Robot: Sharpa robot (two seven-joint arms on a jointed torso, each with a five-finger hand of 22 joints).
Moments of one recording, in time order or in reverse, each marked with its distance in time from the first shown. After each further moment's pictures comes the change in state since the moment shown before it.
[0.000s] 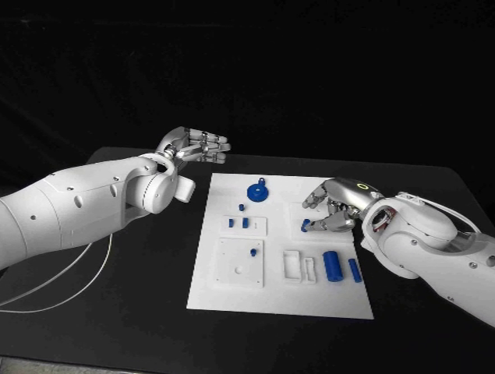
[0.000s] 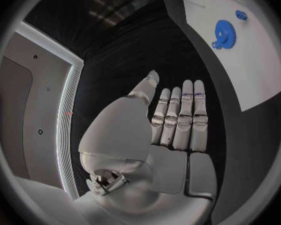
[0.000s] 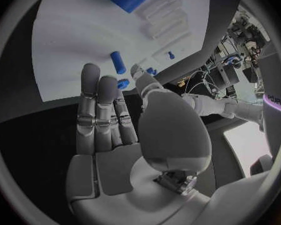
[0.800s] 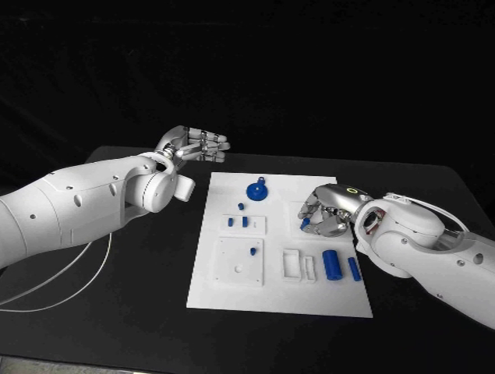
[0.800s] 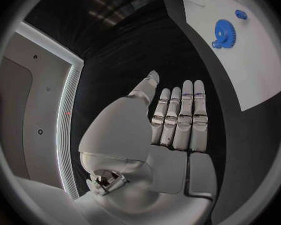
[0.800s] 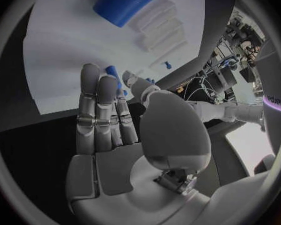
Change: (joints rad) left arm 0.000 0.002 0.000 -0.004 0.000 0.000 0.000; left_hand 0.000 0.000 0.000 0.000 0.000 0.000 0.000 0.000 0.000 0.000 0.000 0.000 0.000 -0.004 -0.004 0.000 0.000 0.000 0.000 0.000 0.000 -0.003; right arm 0.000 0.036 -0.010 -0.025 -0.002 0.087 -0.001; right_hand -0.049 0.022 0.316 -0.071 -0.071 0.079 0.029 0.000 -0.001 0.099 -0.026 0.000 0.000 0.006 -0.006 0.006 0.002 -0.001 0.000 0.000 0.035 -0.011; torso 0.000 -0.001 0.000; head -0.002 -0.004
